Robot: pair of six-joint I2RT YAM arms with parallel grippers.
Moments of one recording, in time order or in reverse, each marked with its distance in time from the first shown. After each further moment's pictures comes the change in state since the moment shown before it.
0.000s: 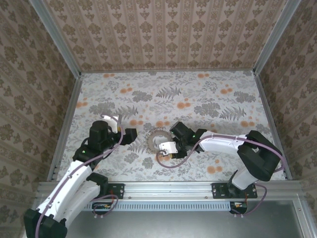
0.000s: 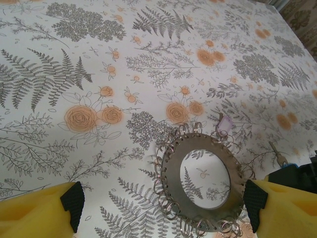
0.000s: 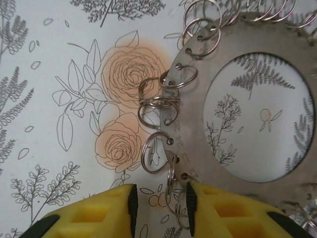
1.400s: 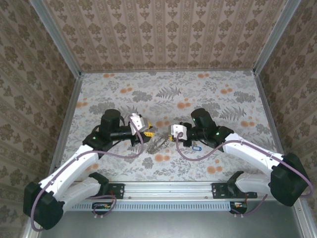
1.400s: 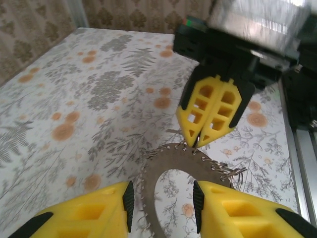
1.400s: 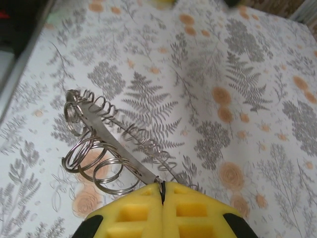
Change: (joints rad) left arm -0.177 0.275 0.166 0.174 0.486 0.728; right arm -0.188 -0.360 -0.040 0.138 -0.336 0.164
